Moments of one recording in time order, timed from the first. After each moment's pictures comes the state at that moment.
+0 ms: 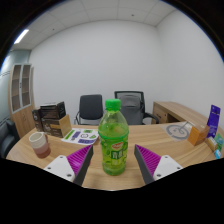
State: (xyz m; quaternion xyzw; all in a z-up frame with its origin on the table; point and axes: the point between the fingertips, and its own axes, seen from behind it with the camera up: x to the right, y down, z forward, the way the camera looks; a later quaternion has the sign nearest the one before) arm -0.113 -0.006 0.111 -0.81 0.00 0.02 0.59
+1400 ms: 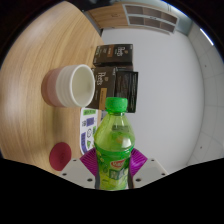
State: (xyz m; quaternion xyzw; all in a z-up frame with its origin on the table) arm -0.249 0.127 0.124 -0.56 -0.56 -0.48 0.38
